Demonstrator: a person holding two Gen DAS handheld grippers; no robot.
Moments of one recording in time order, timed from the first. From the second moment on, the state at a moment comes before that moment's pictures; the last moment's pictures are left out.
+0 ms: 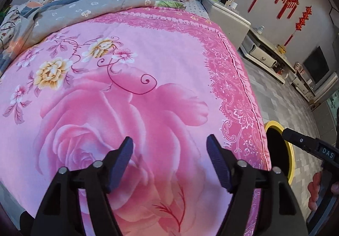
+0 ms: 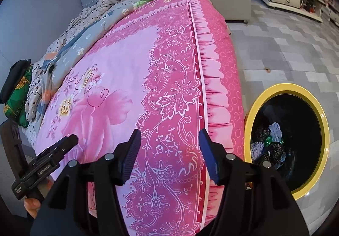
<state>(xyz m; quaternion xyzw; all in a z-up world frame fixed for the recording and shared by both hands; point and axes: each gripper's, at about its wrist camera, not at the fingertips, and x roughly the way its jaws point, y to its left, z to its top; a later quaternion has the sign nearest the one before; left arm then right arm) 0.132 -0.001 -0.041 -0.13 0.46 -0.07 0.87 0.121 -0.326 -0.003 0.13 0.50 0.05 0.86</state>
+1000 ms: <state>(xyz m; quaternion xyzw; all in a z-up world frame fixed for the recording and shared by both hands) 0.030 -0.001 0.009 -0.05 0.21 0.00 0.98 0.004 -0.293 0.031 0.04 0.18 -0.10 0.98</state>
